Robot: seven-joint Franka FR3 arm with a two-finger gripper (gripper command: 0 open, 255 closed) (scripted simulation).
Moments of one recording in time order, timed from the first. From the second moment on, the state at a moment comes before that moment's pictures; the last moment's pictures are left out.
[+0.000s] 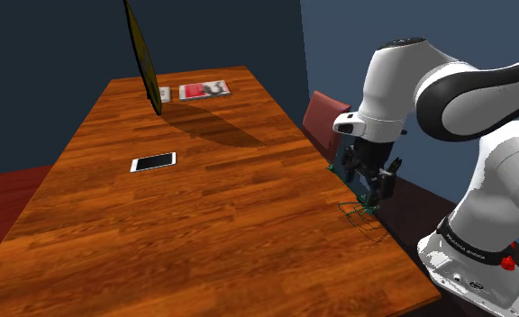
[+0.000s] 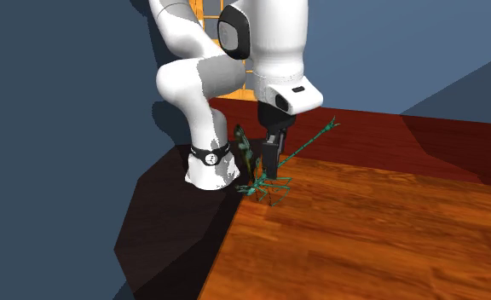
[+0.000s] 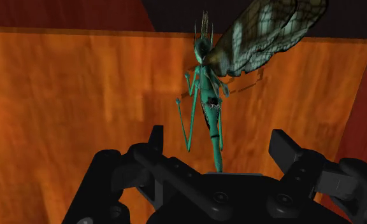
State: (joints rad) arm 0.50 -0.78 -0.04 -2.97 0.08 2.15 -0.68
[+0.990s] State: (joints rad) arm 0.51 -0.72 -0.04 -3.01 0.09 2.24 -0.69
